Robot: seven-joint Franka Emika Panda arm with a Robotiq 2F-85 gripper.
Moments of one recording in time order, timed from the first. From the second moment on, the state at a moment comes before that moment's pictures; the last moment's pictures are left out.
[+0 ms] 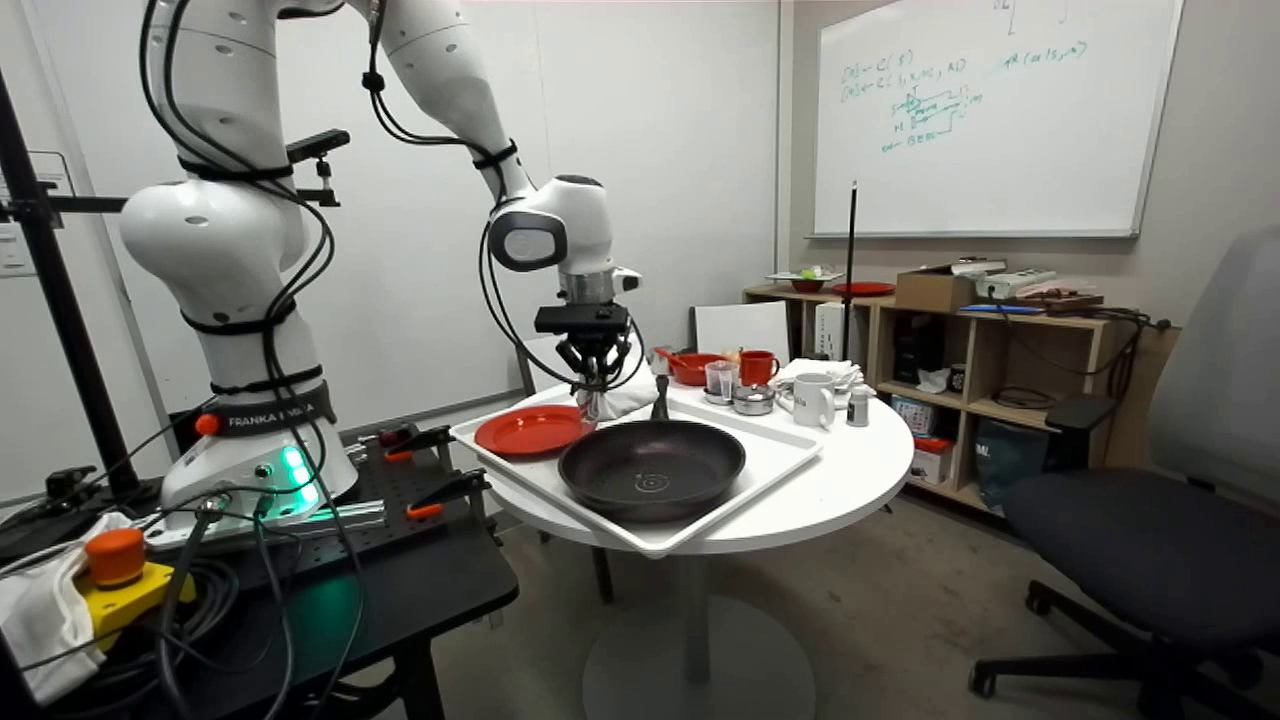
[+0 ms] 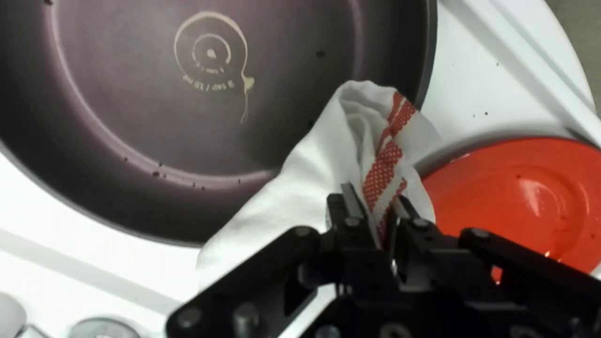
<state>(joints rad) -0.35 0.14 0.28 -2.62 0.40 2.83 -1.28</state>
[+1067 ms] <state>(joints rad) -0.43 -0.09 0.59 -2.50 0.01 2.54 -0.45</state>
